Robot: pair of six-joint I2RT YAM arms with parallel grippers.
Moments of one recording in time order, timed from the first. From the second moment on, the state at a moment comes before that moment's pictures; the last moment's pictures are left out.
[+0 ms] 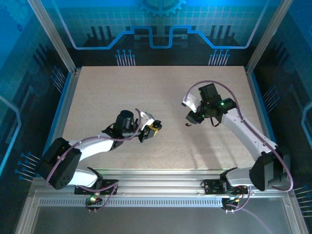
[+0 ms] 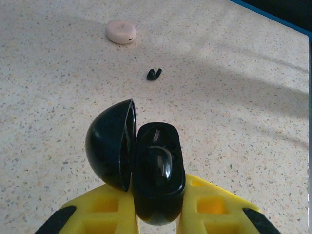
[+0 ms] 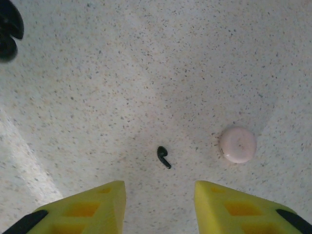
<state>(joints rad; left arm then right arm) -0.52 1.38 0.54 0.30 0.52 0.05 0.37 1.36 1.15 -0.80 -0.18 -0.58</state>
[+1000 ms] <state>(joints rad) -0.45 1.41 0.58 0.31 0.53 -0.02 0.37 1.91 1.39 -0.96 -0.15 -1.32</state>
